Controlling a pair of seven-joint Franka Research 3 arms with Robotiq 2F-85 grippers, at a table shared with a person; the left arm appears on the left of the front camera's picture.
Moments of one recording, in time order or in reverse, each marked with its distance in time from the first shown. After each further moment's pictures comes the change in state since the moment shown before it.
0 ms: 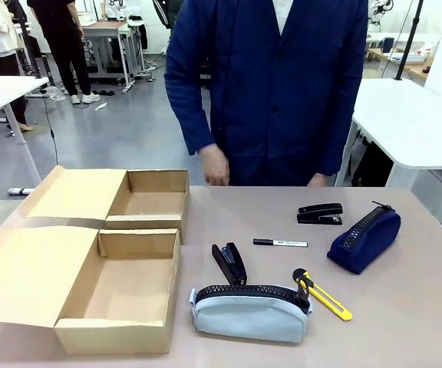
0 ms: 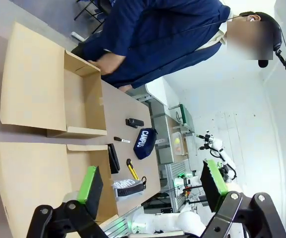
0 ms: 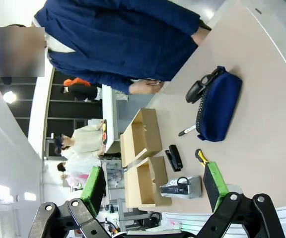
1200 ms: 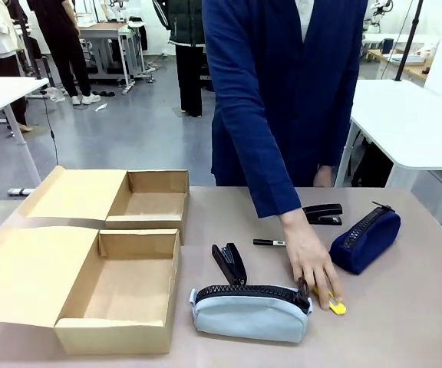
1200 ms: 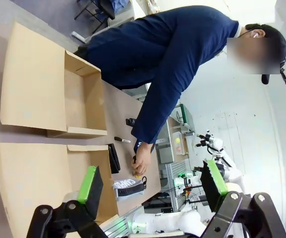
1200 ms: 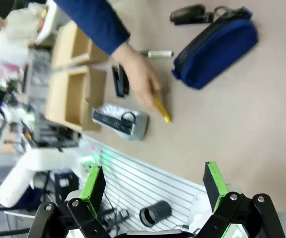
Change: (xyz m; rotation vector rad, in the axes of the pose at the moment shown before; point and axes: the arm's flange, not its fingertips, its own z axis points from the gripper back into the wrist) left arm 0.002 -0.001 0.000 0.002 0.002 -0.001; right arm -0.040 0.028 -0.105 -0.211 0.457 0.478
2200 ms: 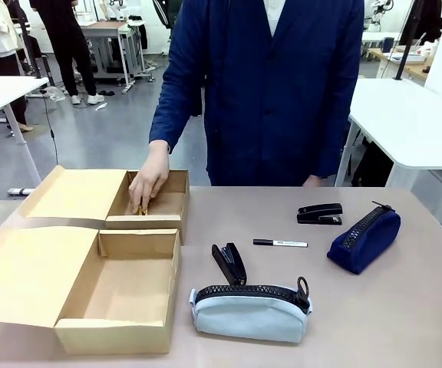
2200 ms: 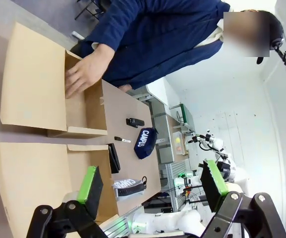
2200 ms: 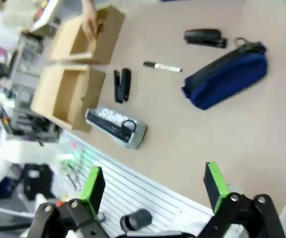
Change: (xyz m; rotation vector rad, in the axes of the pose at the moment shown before) left arm 0.000 0.001 0.000 0.001 0.002 0.002; right arm 0.016 0.067 -0.030 -0.084 0.019 0.213
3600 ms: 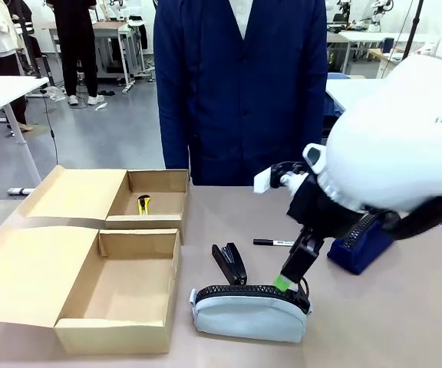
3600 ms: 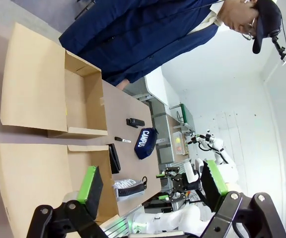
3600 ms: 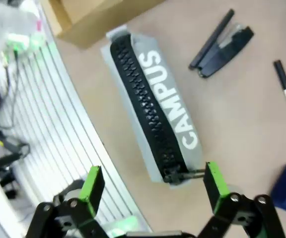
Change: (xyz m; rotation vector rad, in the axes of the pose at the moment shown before) left arm 0.001 0.000 0.000 0.000 0.000 -0.002; right arm -0.024 0.178 -0.297 -0.045 0.517 0.793
